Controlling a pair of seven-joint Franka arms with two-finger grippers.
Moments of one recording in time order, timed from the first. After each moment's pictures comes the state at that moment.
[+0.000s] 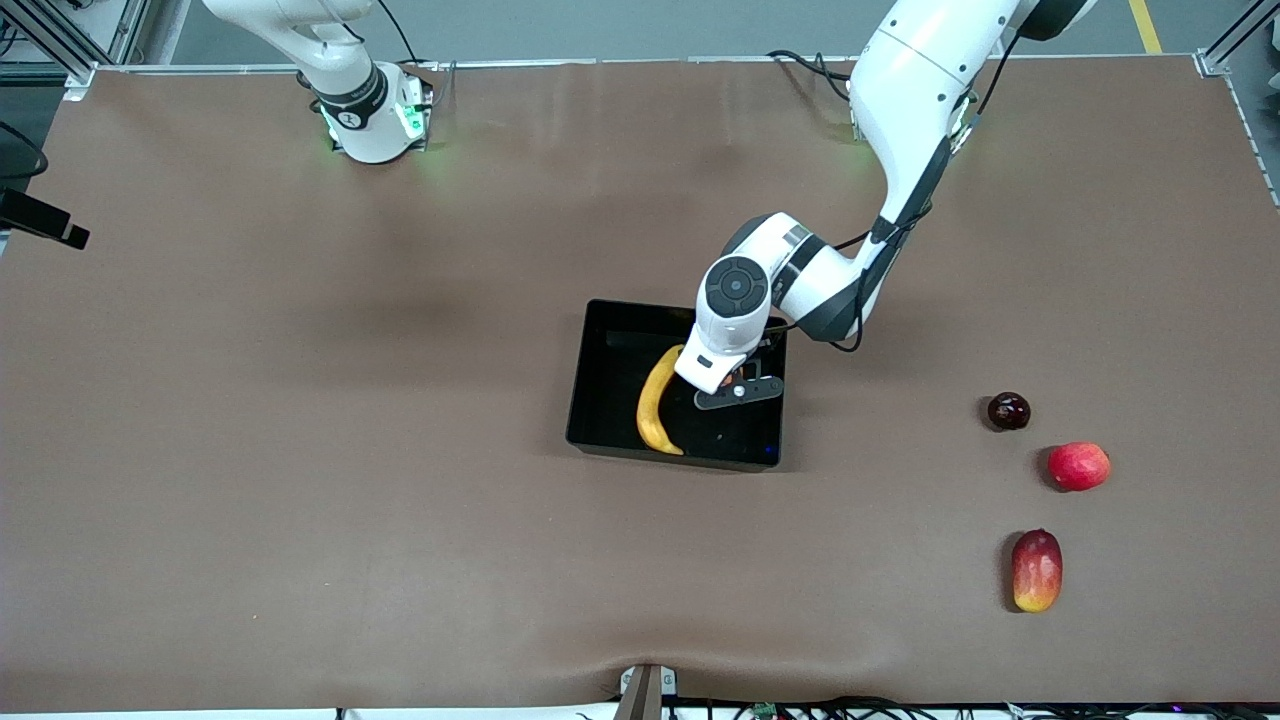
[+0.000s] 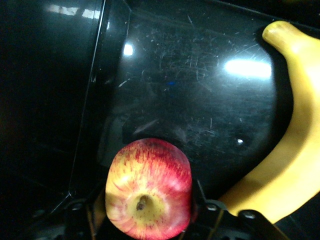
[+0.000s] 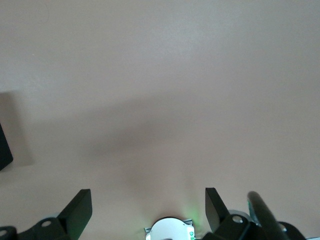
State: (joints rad) left arm -0.50 0.65 -0.19 -1.71 0.14 2.26 -0.91; right arm 0.03 0.03 -0.21 -1.46 0.02 1.34 0.06
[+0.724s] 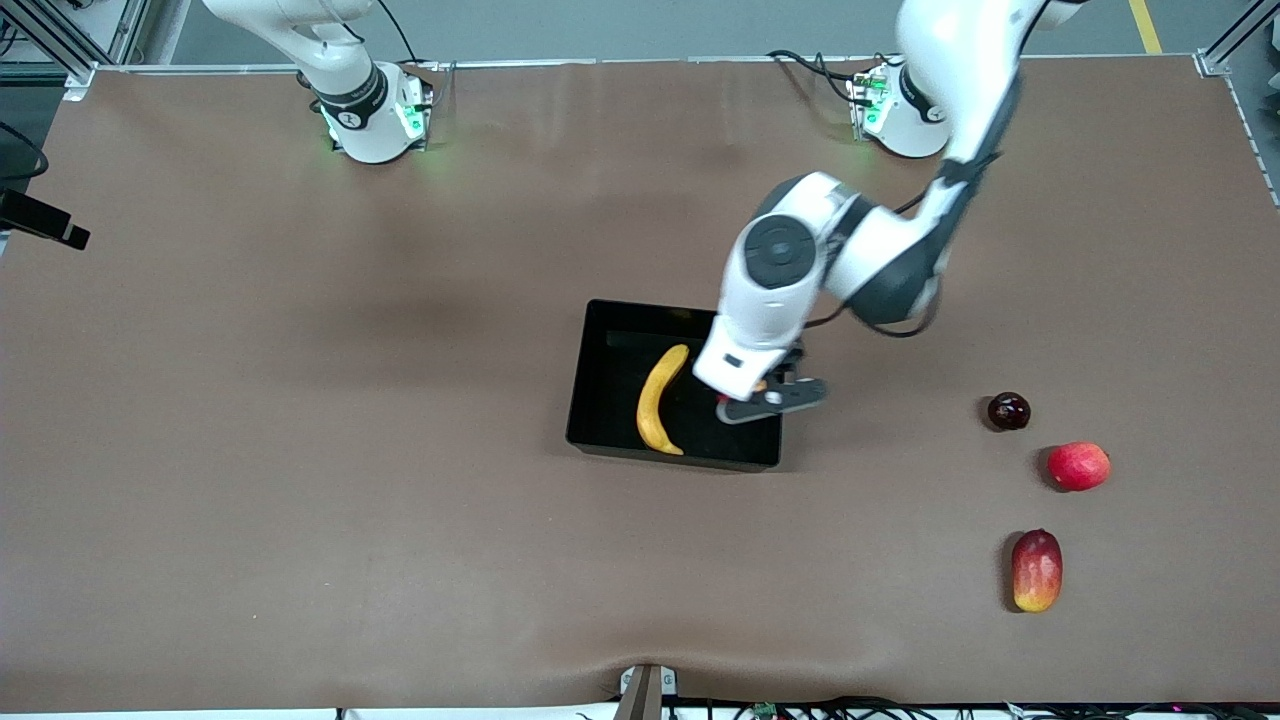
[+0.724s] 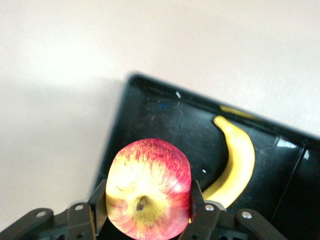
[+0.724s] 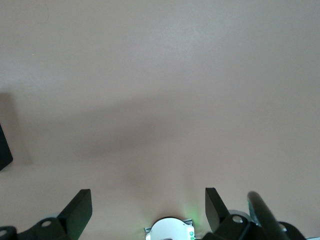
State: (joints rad) left arm -0.41 0.49 -0.18 -1.52 0.13 2.04 -0.83; right arm 0.03 0.03 -0.21 -1.46 0.02 1.34 0.06
